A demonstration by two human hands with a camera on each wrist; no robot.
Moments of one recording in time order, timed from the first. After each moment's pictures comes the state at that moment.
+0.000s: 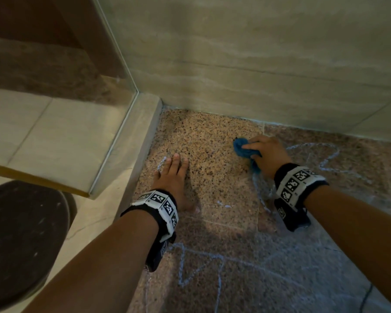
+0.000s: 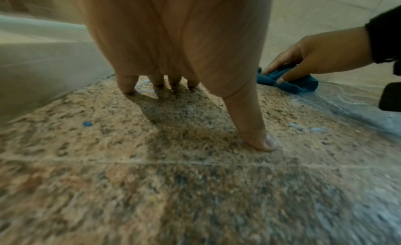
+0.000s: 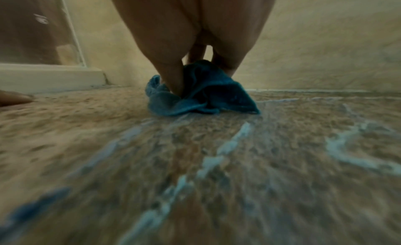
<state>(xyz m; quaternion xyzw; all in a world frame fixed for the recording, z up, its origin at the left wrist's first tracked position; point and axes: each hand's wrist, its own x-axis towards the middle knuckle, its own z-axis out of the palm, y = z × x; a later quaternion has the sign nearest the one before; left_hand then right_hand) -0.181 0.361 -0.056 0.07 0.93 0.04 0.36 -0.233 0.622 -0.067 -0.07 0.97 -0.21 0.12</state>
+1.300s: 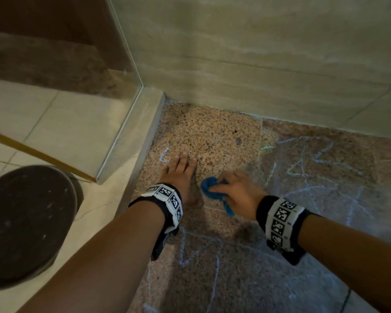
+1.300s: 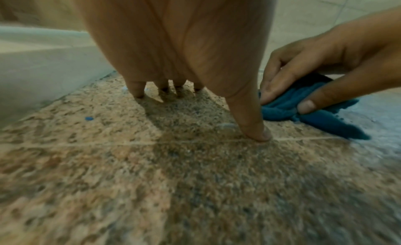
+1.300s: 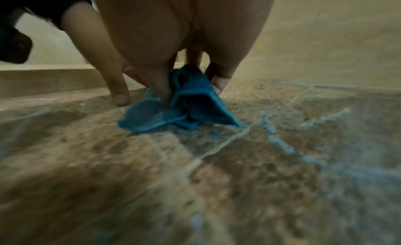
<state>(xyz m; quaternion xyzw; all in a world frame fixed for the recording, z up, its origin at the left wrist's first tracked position) -0.159 0.369 -0.055 0.10 0.93 0.02 0.37 -0.134 0.559 -0.061 -0.12 0.90 -0.31 0.27</state>
